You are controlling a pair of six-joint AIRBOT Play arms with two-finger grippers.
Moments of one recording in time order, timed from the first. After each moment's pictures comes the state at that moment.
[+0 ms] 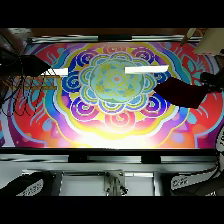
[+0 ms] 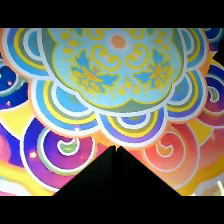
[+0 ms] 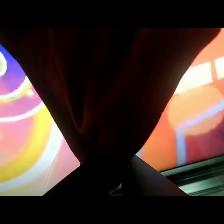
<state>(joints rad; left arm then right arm) -0.09 -1.12 1.58 1.13 -1.22 -1.40 -0.33 -1.68 1.98 1.55 -1.77 -1.55</state>
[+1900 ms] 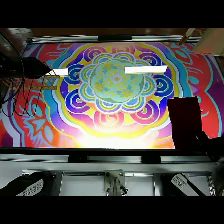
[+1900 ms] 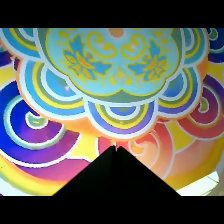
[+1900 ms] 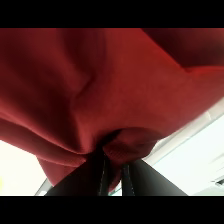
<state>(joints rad) -0.09 -1.12 1.58 1.13 -1.25 -1.41 -0.83 -1.13 0.72 1.76 -1.42 -1.41</state>
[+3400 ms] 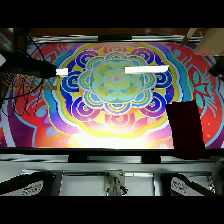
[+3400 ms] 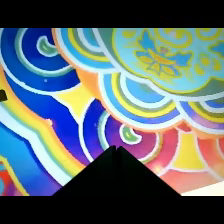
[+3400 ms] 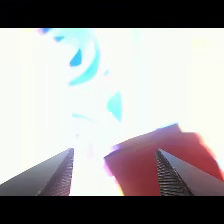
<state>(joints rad) -0.20 -1.34 1.63 1.49 -1.24 -1.47 -0.25 -1.31 1.58 1.70 -1.20 -1.48</state>
